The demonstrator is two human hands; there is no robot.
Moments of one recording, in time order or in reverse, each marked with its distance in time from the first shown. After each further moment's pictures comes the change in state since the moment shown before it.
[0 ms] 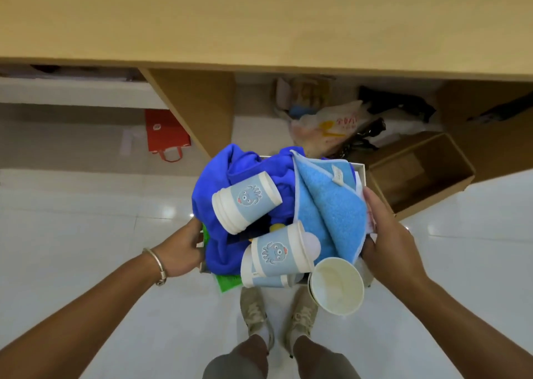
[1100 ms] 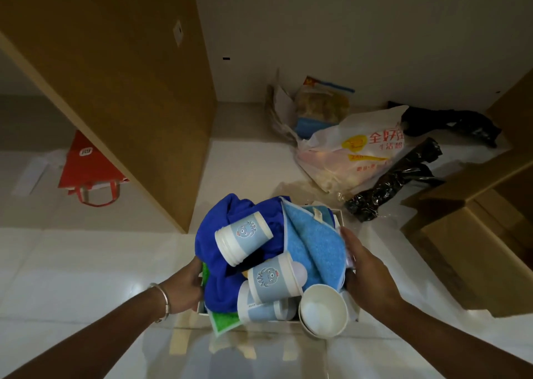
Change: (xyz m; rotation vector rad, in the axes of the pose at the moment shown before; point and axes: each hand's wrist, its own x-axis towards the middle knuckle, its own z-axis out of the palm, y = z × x) left_hand 0.428 -0.318 0.078 0.062 -0.019 0.042; right_hand 0.300 0.263 0.380 -0.045 -0.026 -0.082
